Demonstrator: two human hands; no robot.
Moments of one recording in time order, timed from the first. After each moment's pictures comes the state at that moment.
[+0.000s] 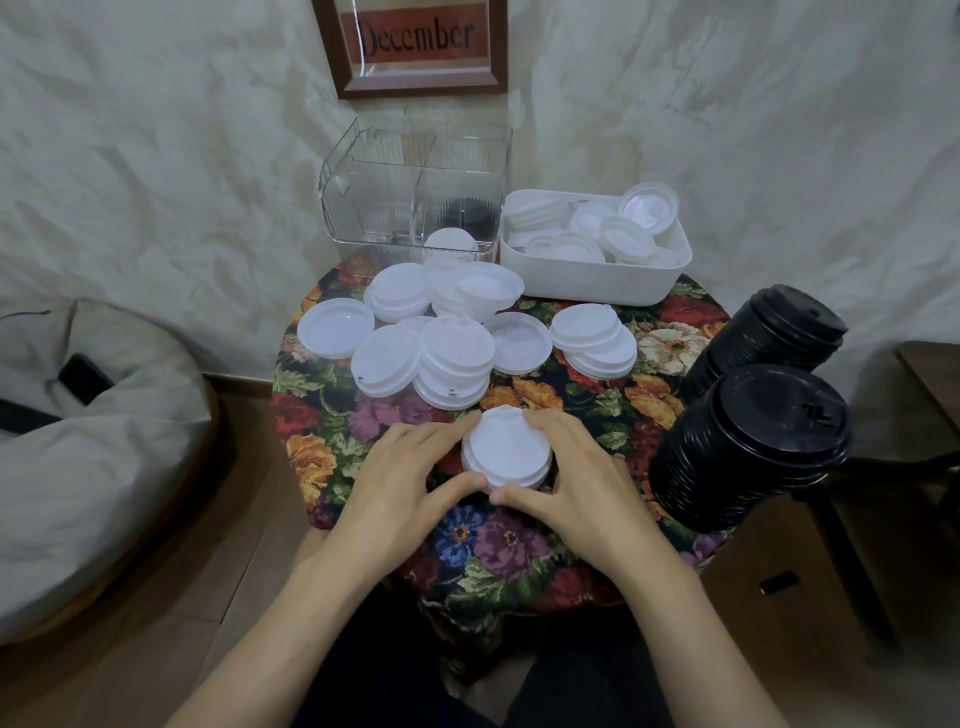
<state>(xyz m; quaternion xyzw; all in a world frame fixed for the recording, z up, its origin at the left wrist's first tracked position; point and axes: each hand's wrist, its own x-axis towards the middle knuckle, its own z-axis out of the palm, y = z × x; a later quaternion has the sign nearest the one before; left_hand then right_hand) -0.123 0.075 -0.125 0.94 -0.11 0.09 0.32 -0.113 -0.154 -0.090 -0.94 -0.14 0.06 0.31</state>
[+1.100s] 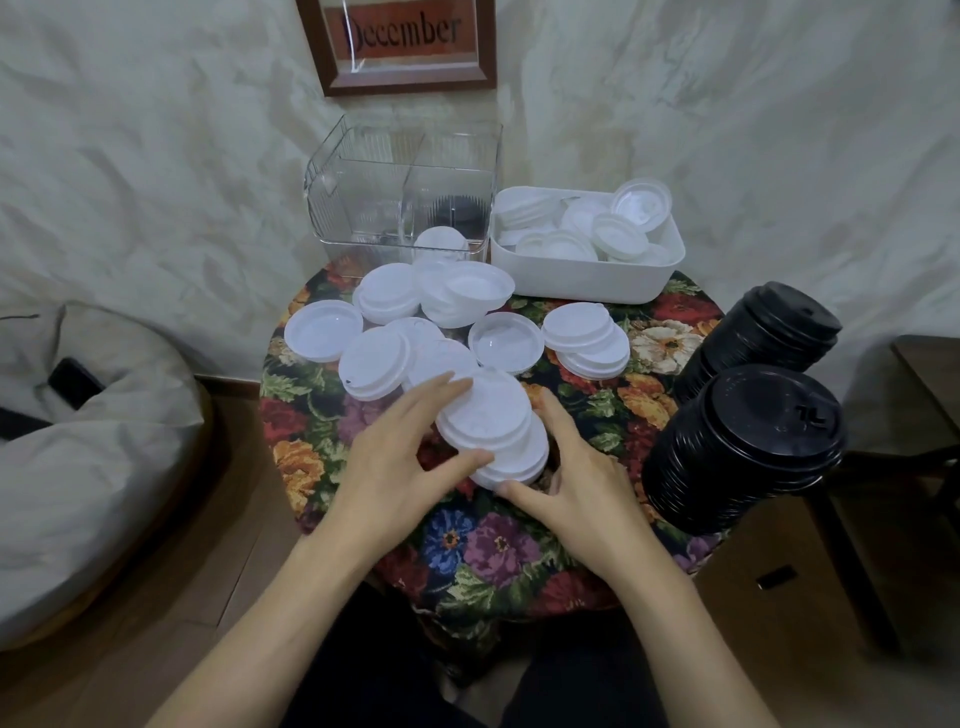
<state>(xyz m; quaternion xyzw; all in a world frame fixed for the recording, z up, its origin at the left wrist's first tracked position) -0.114 0.064 -0.096 0.90 -0.10 0.14 0.40 -0.110 -0.158 -0.096 -0.92 -0.09 0.07 0.37</state>
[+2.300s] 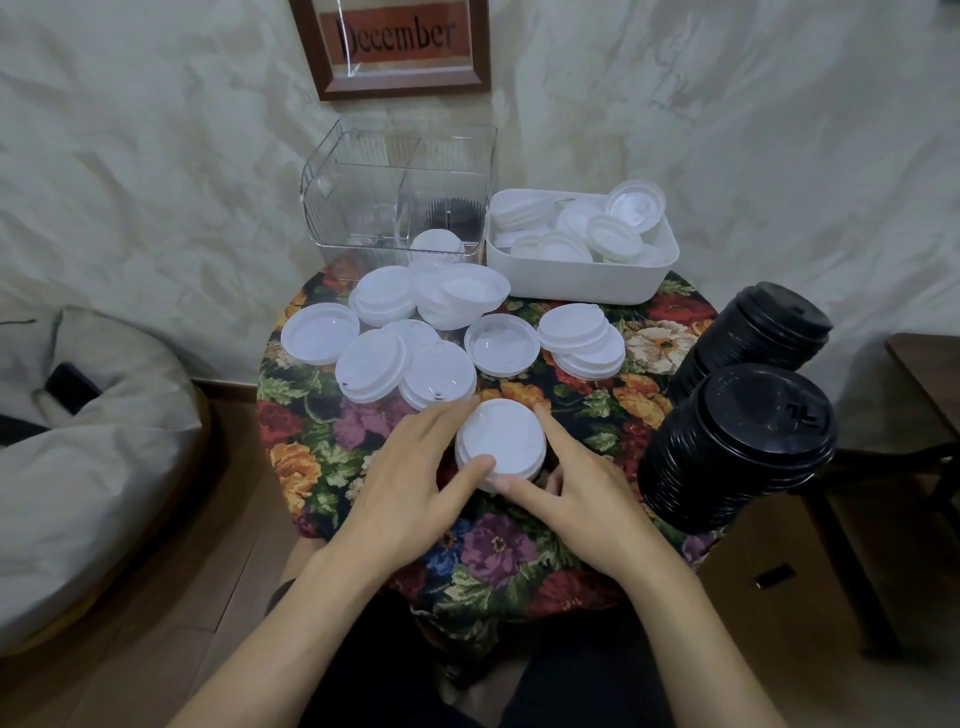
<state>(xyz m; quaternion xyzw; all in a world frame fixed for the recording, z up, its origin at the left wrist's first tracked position) -0.116 0.052 -0.111 0.93 -0.11 0.08 0.34 -0.111 -0.166 -0.090 -0.91 -0.09 0.11 0.38</state>
